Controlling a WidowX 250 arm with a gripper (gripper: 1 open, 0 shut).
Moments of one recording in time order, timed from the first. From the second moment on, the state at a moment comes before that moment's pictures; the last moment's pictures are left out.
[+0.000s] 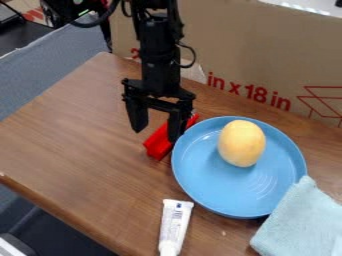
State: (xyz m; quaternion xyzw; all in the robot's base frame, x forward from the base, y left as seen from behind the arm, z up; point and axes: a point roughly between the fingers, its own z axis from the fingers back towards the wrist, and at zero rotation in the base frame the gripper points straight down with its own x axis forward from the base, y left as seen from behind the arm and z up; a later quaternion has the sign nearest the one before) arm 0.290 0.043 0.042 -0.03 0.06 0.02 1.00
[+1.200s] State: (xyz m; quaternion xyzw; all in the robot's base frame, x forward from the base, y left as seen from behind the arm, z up) arm 0.325 0.029 0.030 -0.03 0.10 0.06 0.99
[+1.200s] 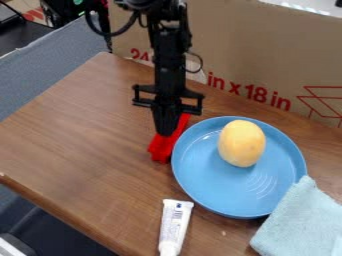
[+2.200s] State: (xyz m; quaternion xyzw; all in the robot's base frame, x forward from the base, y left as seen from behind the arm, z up) arm 0.340 0.034 0.076 -0.04 0.07 0.07 0.99
